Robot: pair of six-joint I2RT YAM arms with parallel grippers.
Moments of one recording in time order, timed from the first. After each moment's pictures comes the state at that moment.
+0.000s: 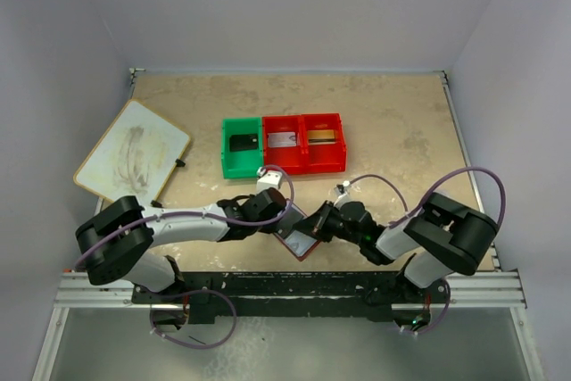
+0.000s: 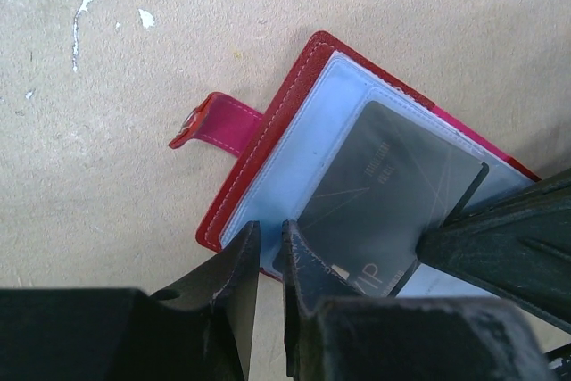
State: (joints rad) left arm -1.04 1.45 0.66 -0.16 -0.35 -0.73; right arm 0.86 1.54 0.15 0.96 -0.10 1.33
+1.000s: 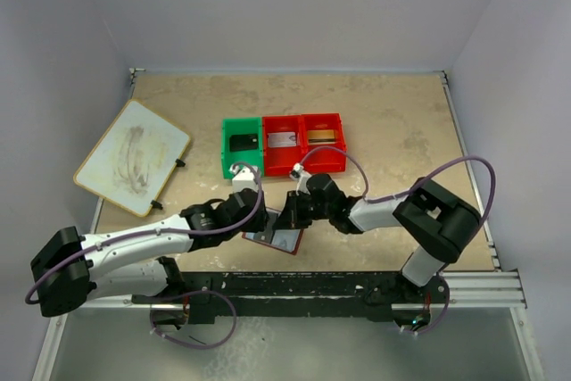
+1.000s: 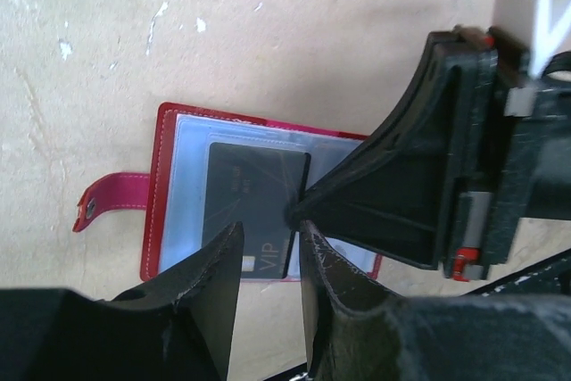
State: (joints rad) left arm -1.04 1.10 0.61 -0.31 -0.38 -0.84; right arm 0.86 1.65 0.56 0.48 -0.36 0.85
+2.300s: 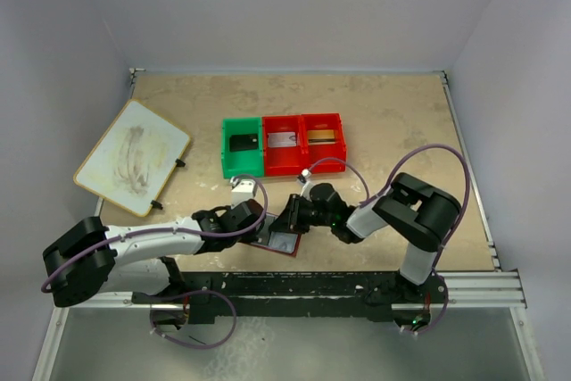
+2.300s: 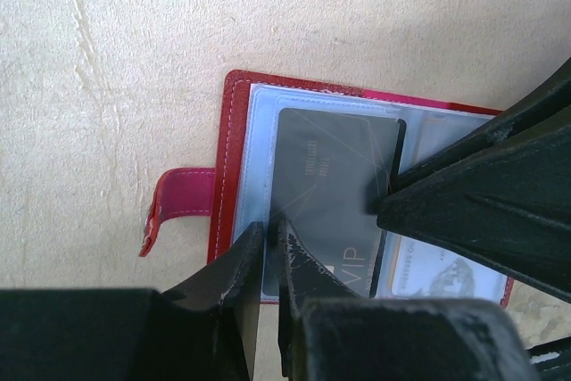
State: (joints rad) left arm -1.04 1.21 0.50 -0.29 -0.41 -0.87; right arm 0.88 1.78 0.47 0.79 -0.35 1.09
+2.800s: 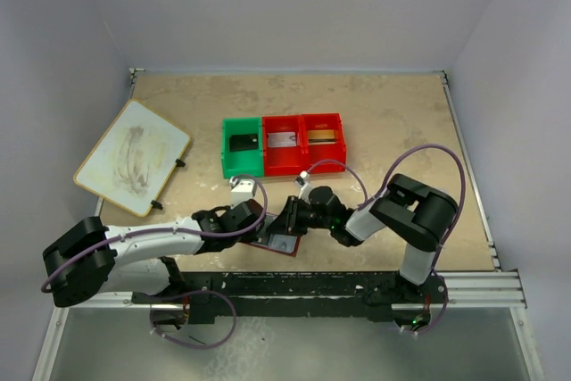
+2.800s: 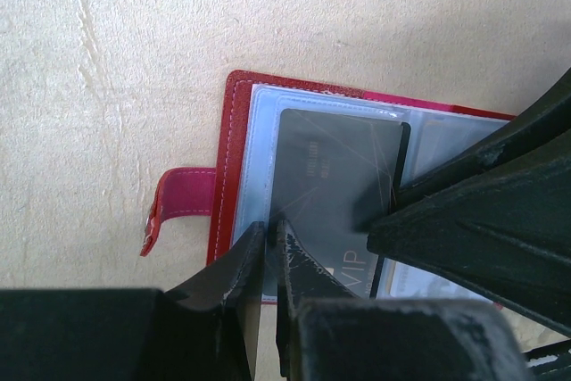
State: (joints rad) left arm -1.04 1.21 0.50 -0.30 -0.42 -0.88; right arm 0.91 1.80 0.47 0.84 -0.33 1.11
